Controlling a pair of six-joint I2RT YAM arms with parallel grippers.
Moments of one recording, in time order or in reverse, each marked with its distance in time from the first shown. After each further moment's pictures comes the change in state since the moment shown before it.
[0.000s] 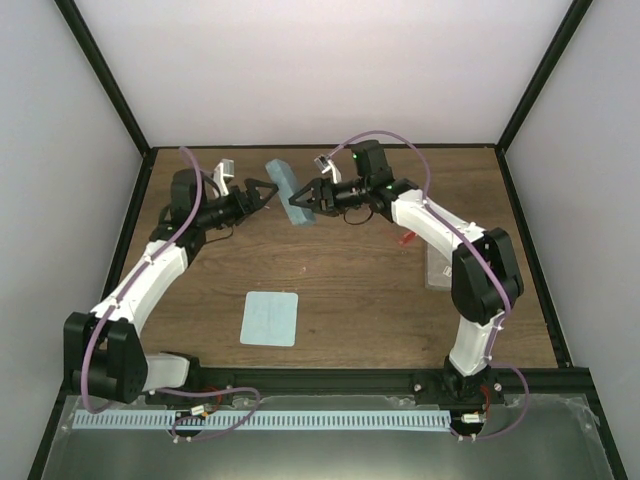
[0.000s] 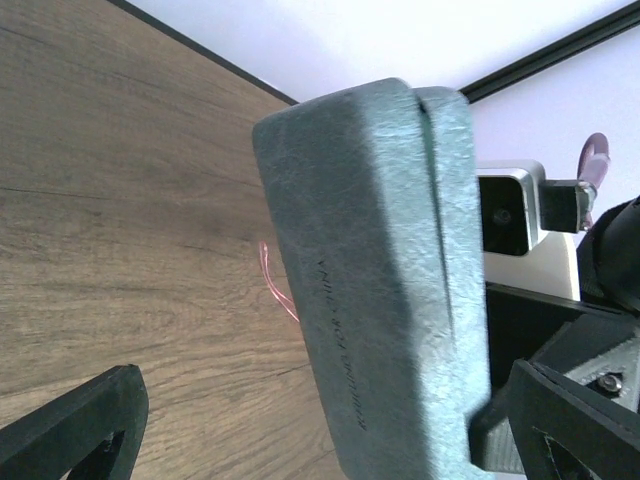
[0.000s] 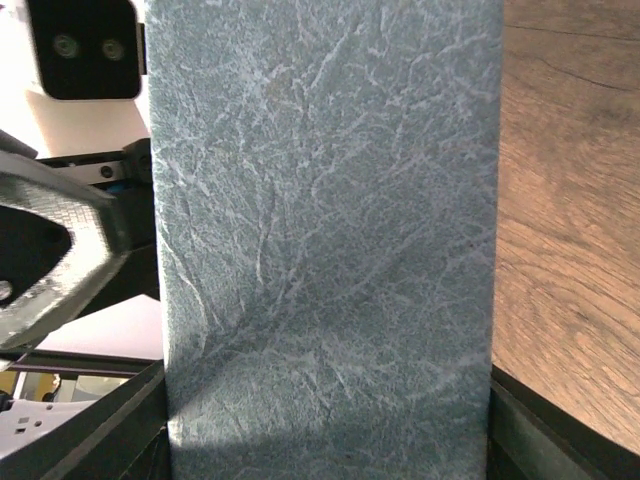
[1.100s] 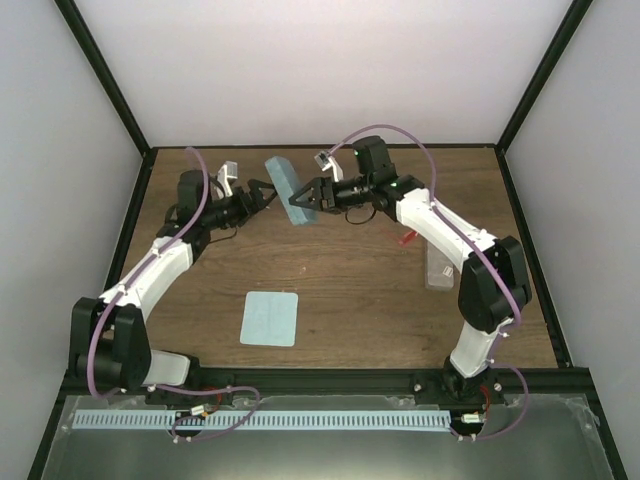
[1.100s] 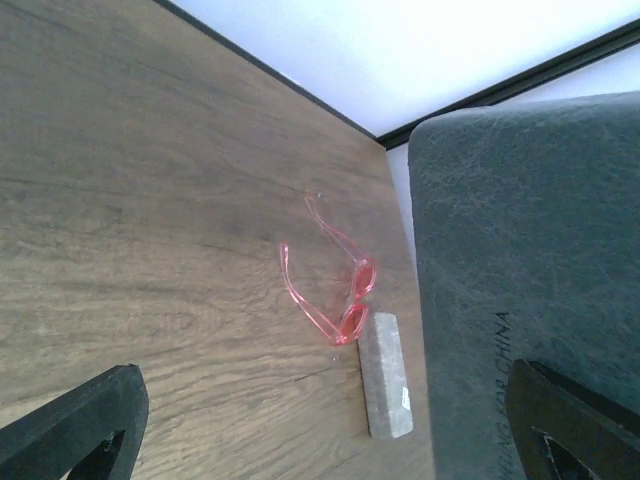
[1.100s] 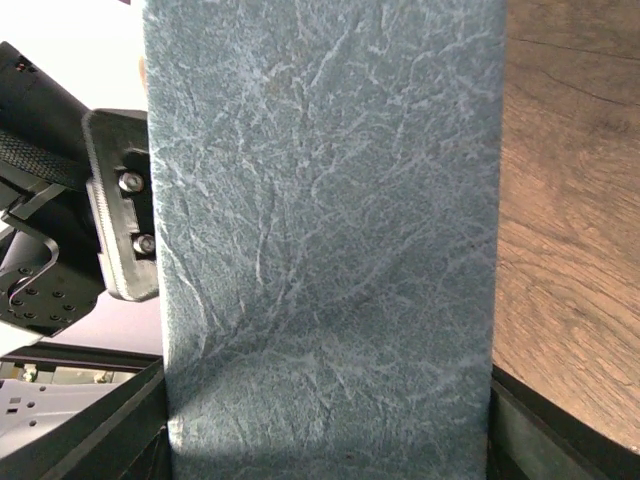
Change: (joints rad) left arm -0.001 0.071 -0.022 0.047 -0.022 -0.008; right arm 0.020 -0.065 0.036 -0.106 0.042 -0.067
